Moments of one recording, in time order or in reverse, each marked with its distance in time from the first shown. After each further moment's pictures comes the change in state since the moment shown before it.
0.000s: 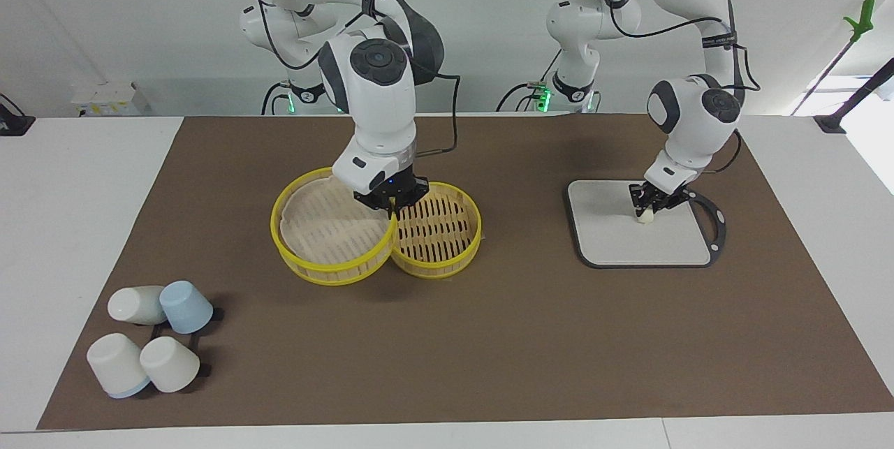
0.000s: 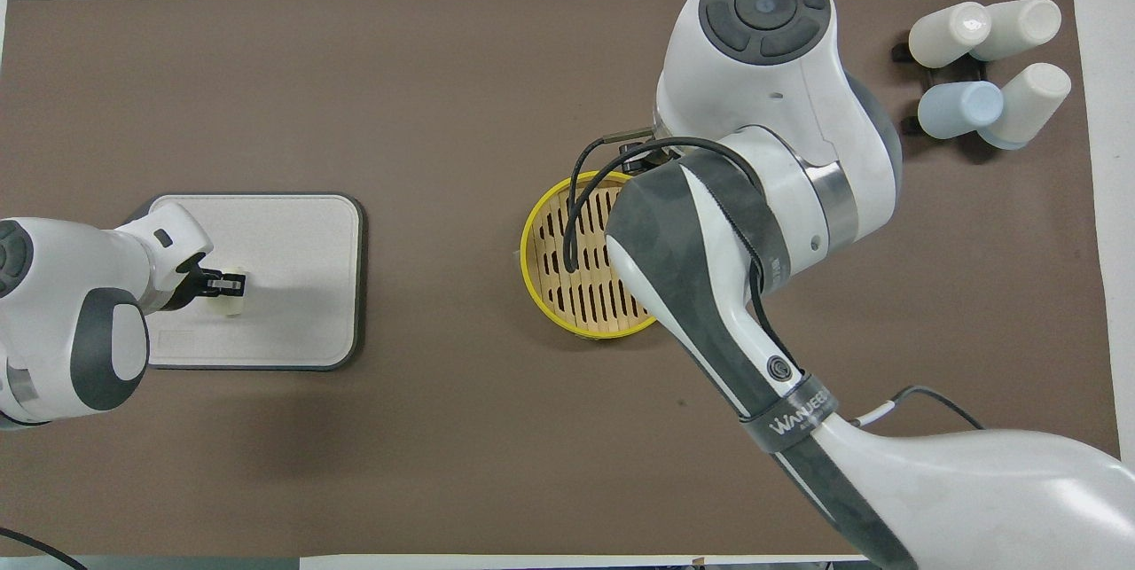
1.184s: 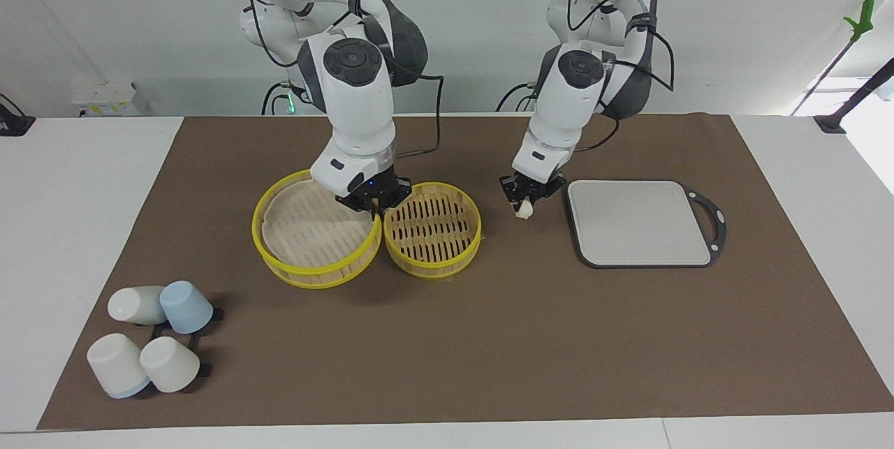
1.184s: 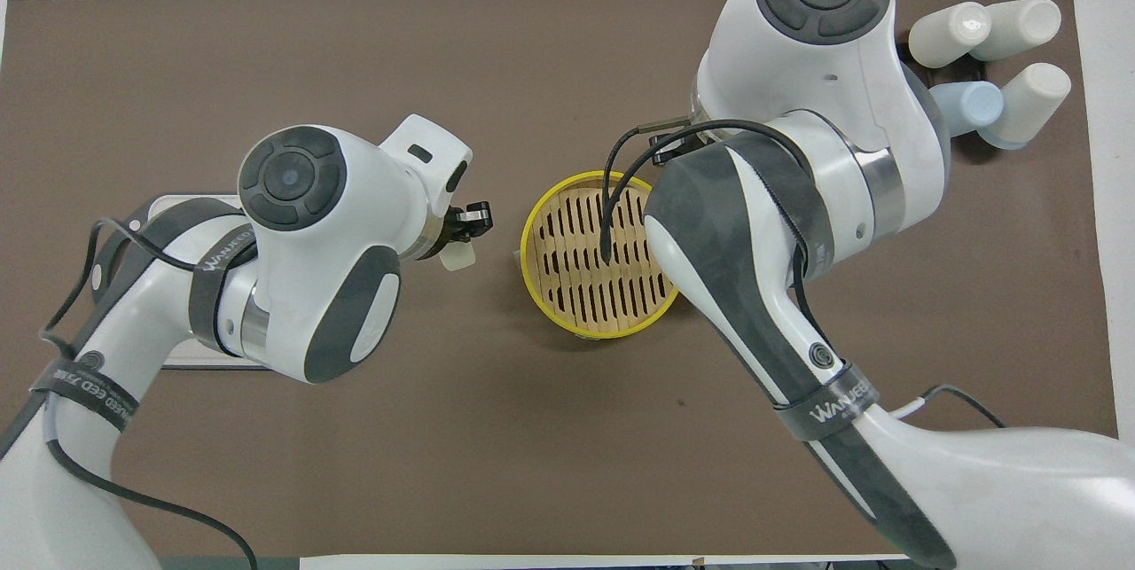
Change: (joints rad) left arm -0.542 0.093 -0.014 0.423 -0.065 -0.249 -0.783; right arm -0.040 -0.020 0.000 -0.012 0.003 -0.006 -0.050
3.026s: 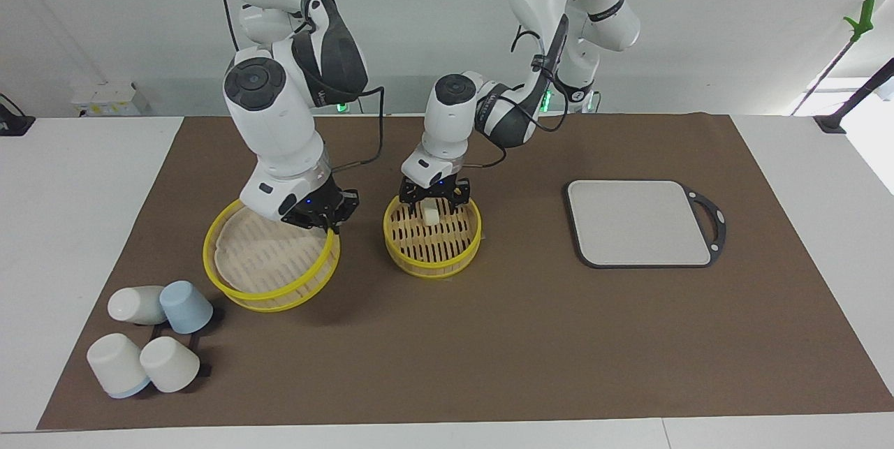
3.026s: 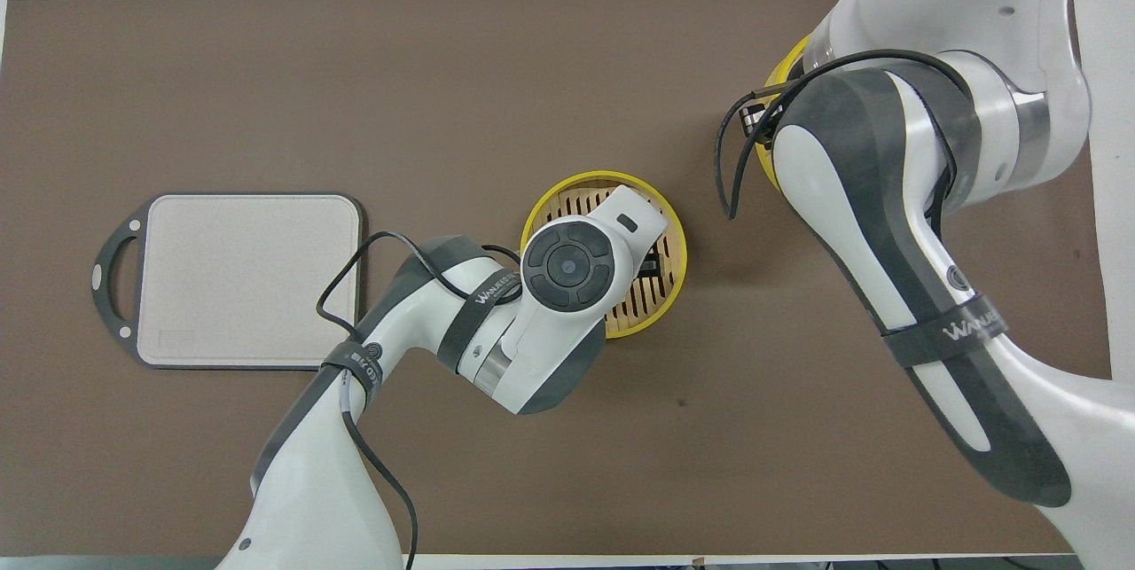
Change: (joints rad) left arm -0.257 0.229 0.017 0.125 -0.002 0.156 -0.132; right arm -0.162 0.000 0.010 -0.002 0.075 0.000 -0.253
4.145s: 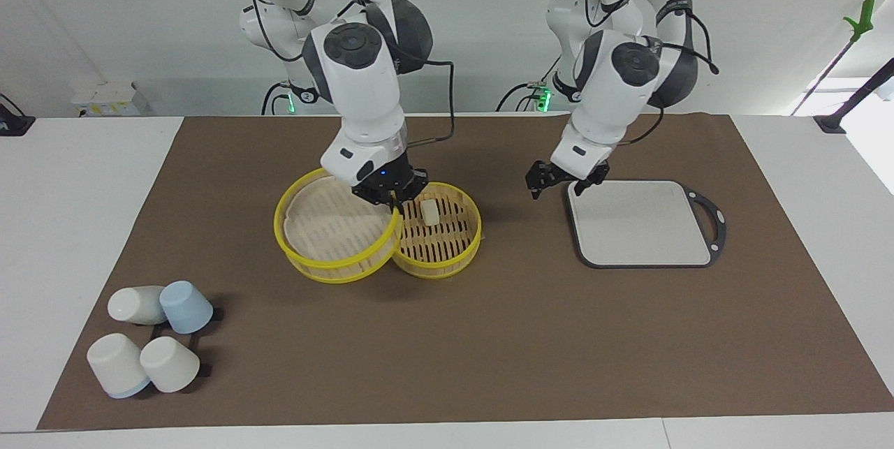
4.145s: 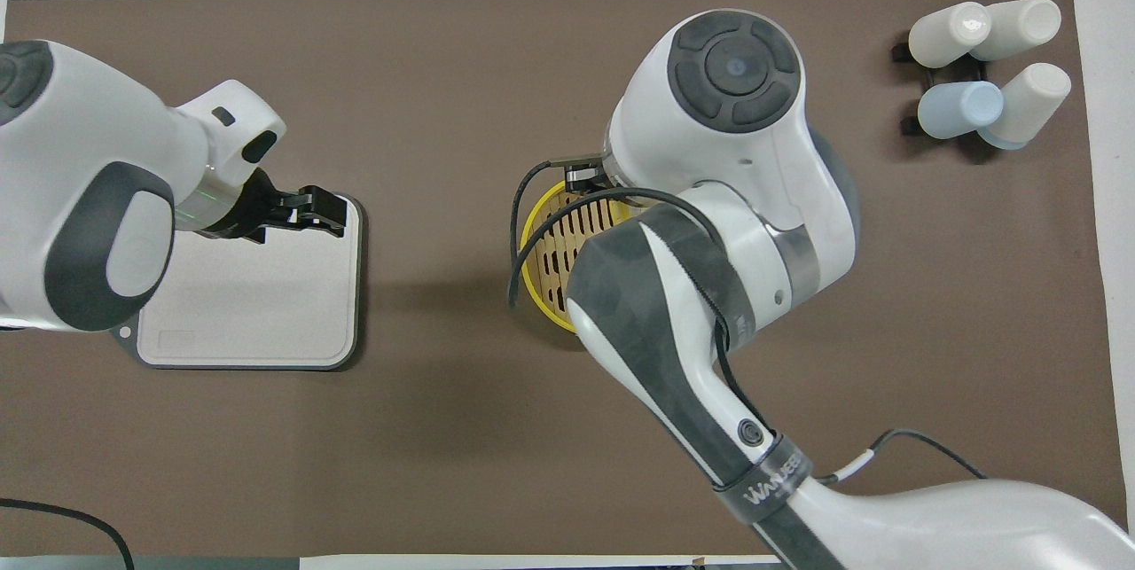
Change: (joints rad) left arm 0.578 -0.295 0.012 -0.063 -0.038 -0.484 0.622; right arm 0.281 -0.048 0.013 -0.107 0.001 0.172 0.465
